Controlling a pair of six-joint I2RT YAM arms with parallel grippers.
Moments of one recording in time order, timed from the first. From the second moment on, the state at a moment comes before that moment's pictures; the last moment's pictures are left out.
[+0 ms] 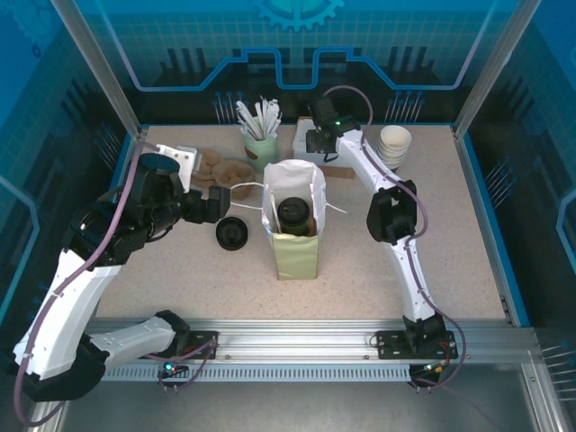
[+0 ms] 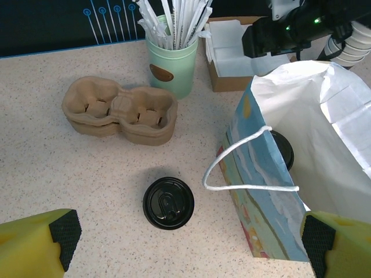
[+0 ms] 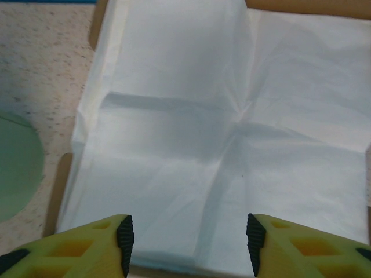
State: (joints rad) left arm -0.53 1.05 1.59 -1.21 -0.23 -0.28; right arm 0.40 2.52 2.50 -0.93 0.22 0.32
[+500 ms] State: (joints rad) left arm -0.53 1.03 1.55 -1.23 -0.23 -0.30; right arm 0.39 2.66 2.63 -0.91 0.30 0.21
